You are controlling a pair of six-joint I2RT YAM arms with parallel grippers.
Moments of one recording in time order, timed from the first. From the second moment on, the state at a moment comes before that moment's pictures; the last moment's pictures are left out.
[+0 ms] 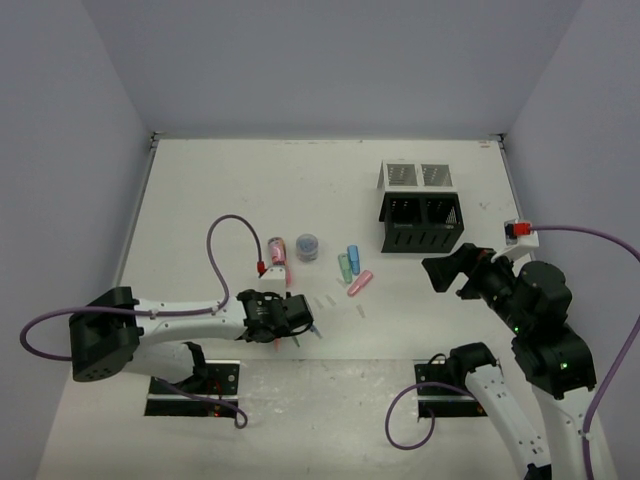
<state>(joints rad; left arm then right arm) -1.20 1.31 0.65 -0.75 -0.55 -1.18 0.24 0.43 0.97 -0.86 -0.15 0.49</state>
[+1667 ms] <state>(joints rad) -1.20 0.84 0.85 -0.93 -0.74 -1.07 0.24 0.64 0.78 -0.69 -0.34 0.52</state>
